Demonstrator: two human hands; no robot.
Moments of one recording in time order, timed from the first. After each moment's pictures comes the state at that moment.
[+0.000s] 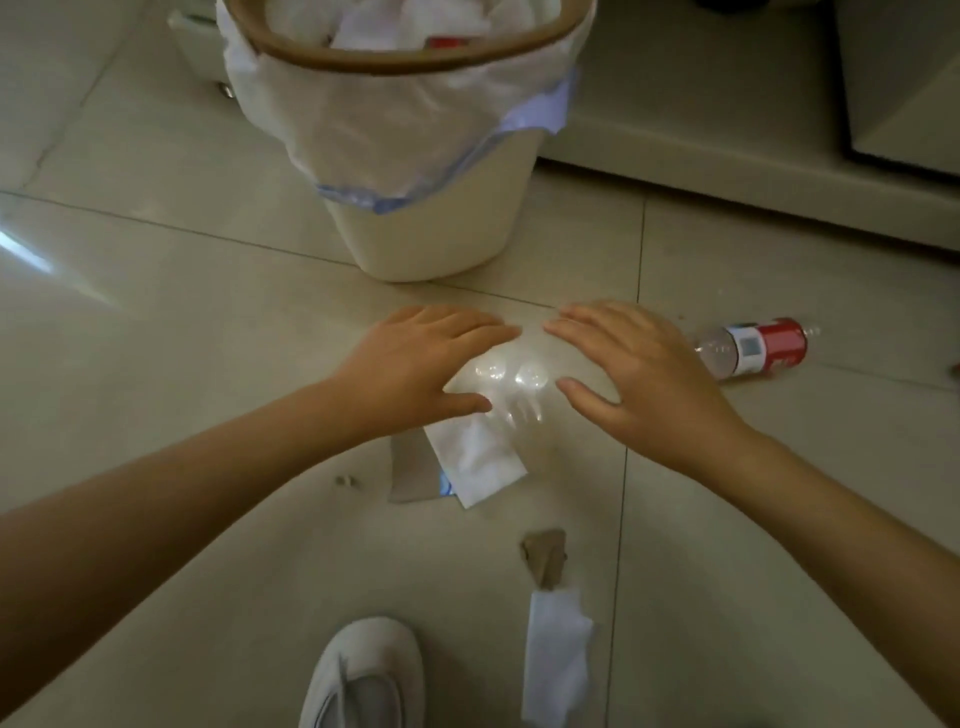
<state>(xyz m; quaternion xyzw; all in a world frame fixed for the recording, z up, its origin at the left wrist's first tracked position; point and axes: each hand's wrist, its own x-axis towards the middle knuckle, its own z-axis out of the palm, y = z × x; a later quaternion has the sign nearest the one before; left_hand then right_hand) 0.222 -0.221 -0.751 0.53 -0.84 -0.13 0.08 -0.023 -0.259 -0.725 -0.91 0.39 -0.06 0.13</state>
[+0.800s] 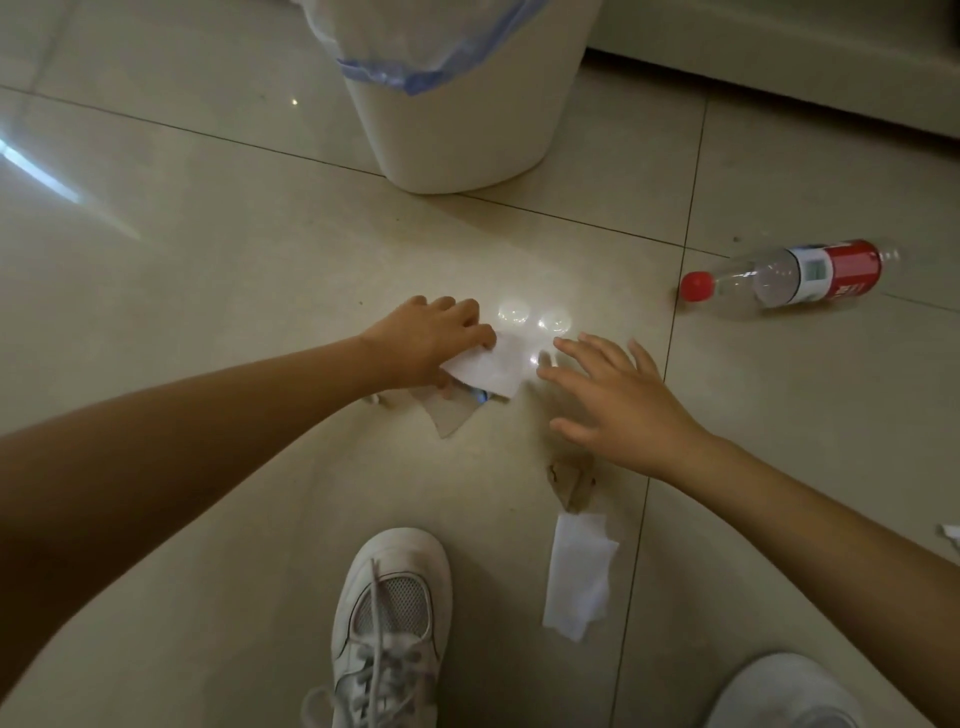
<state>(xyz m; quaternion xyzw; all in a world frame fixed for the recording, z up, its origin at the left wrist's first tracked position) 0.234 -0.195 -0.835 0.47 -0.85 -0.17 -0.15 -0.018 -0.194 -0.799 -0.88 0.38 0.18 0.21</state>
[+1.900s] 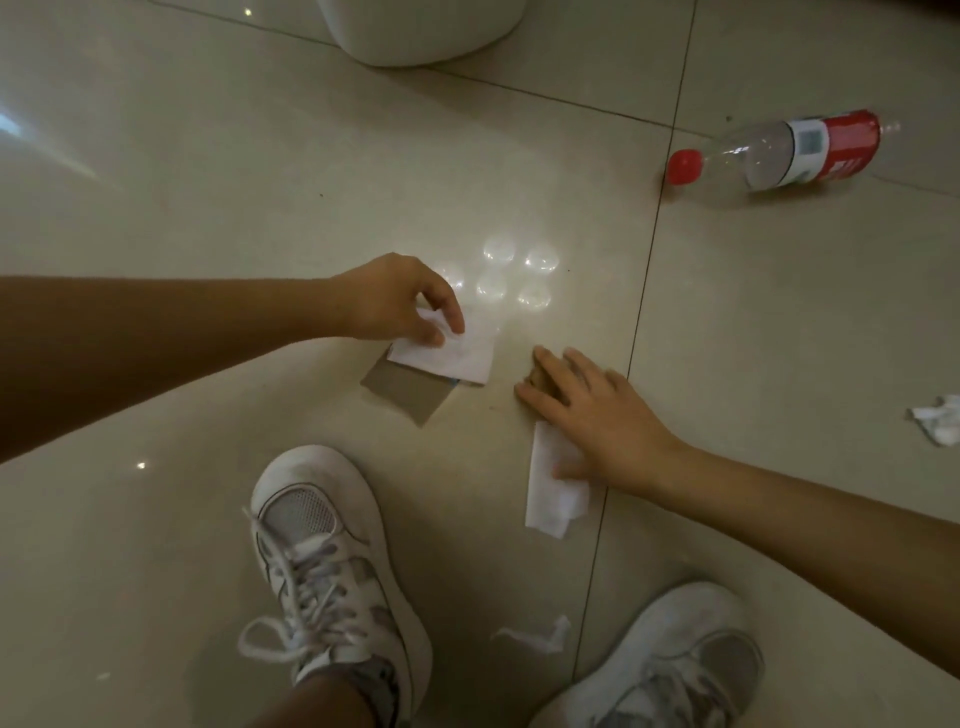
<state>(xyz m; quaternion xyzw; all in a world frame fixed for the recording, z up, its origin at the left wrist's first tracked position) 0.216 -0.139 -0.822 0.56 -0.67 -0.49 -0.03 -0.063 -0.092 -0.832 -0.89 0.31 0.28 0.18</state>
